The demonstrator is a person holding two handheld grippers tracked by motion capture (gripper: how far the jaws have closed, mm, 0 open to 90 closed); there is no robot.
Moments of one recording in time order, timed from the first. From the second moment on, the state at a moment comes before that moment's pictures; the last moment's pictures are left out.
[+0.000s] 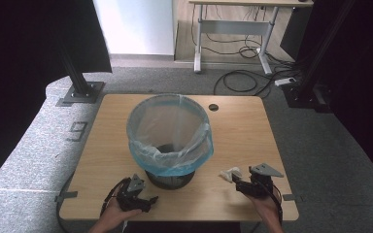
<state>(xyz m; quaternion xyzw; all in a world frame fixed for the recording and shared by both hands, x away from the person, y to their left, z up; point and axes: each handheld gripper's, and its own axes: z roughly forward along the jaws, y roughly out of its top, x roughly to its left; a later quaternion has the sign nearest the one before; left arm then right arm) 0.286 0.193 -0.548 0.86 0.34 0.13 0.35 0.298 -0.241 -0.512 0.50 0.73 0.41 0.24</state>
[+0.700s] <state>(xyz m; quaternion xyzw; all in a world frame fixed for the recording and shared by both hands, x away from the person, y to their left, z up) 0.286 0.192 -0.548 0.86 0.34 0.13 0.35 0.327 -0.224 -0.532 0.50 0.74 0.39 0.22</state>
